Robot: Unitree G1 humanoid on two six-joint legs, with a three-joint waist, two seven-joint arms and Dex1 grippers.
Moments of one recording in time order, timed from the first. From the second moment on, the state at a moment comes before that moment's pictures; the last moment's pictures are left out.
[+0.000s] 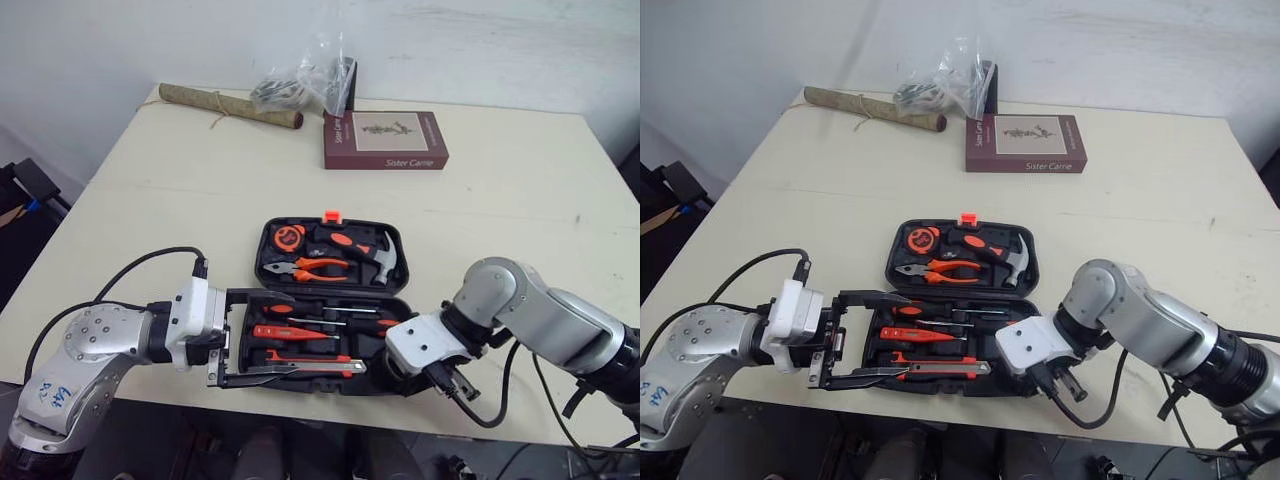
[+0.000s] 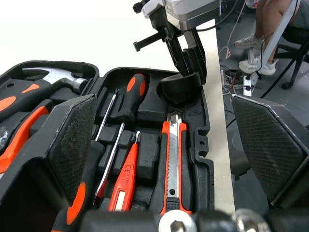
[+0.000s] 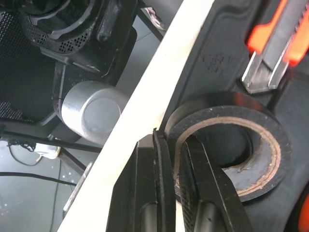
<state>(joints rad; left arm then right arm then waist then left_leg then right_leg) -0.03 0.78 0.12 -0.58 -0.65 0.37 -1.04 -0.72 -1.03 0.68 -0.46 0.17 0.59 1.56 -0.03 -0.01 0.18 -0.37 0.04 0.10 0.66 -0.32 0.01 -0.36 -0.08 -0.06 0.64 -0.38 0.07</state>
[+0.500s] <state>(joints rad) -0.03 0.76 0.10 -0.58 -0.64 0.36 -1.01 -0.80 -1.01 0.71 -0.41 0.11 0.57 1.57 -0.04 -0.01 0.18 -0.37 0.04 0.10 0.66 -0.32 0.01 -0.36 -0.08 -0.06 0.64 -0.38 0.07</state>
